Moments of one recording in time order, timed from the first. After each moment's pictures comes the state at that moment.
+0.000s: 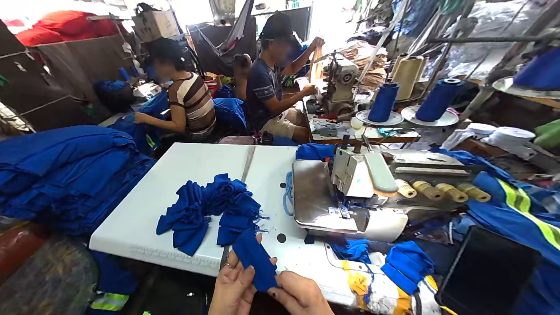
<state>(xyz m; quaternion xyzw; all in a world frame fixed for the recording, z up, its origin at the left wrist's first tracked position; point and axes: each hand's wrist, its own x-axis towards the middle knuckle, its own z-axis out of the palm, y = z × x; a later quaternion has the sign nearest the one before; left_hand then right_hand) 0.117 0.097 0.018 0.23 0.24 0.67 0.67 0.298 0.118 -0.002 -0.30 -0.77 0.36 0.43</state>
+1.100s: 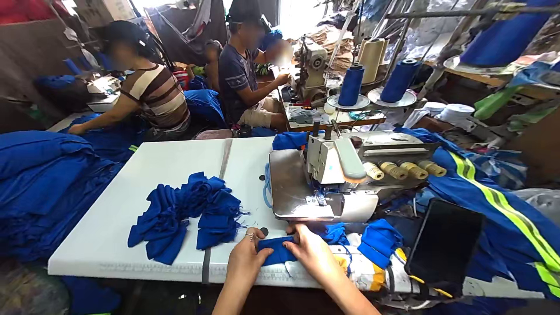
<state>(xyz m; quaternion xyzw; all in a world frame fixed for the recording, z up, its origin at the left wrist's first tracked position) 0.149 0.166 -0.011 0.65 0.62 0.25 0.36 0.348 0.177 -0.001 -0.62 -0.68 0.34 0.19</state>
